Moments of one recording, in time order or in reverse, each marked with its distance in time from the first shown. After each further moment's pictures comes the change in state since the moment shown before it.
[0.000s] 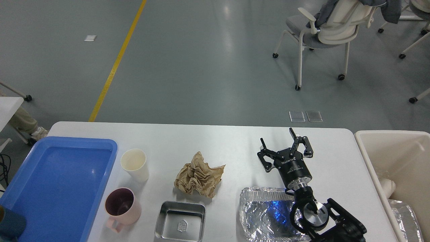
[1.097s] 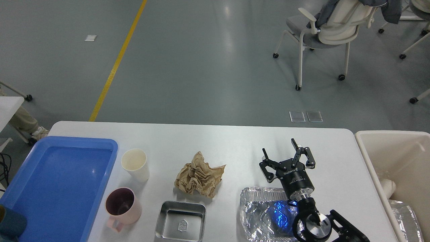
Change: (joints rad) left arm -0.583 0.086 0.441 0.450 0.148 -0.095 -0.037; right arm -0.075 -0.009 0.002 0.038 -0.002 0.000 0.000
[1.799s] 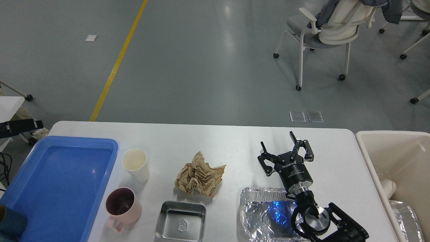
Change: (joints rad) left arm -0.411 -0.123 0.603 -0.034 0.238 0.022 -0.206; right arm 0.039 0.000 -0.010 0.001 -0.001 -0.003 -0.002
